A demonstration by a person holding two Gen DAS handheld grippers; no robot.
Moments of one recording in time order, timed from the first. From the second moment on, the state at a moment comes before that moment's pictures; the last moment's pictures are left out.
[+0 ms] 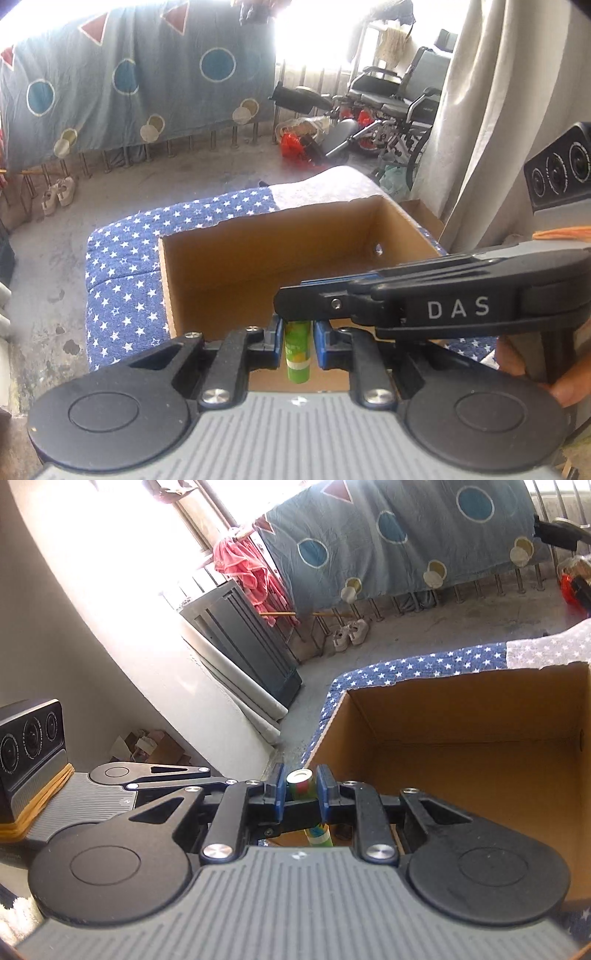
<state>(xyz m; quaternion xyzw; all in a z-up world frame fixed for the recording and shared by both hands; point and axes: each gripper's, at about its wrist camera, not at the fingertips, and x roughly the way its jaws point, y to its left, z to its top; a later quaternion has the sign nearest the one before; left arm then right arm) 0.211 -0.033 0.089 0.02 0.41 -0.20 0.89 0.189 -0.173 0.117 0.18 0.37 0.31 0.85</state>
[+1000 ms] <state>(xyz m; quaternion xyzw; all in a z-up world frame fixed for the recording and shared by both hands) 0.221 -0.020 0.089 0.02 0.42 -0.17 0.89 0.272 -0.220 0.052 0.31 0.47 0.27 0.78</state>
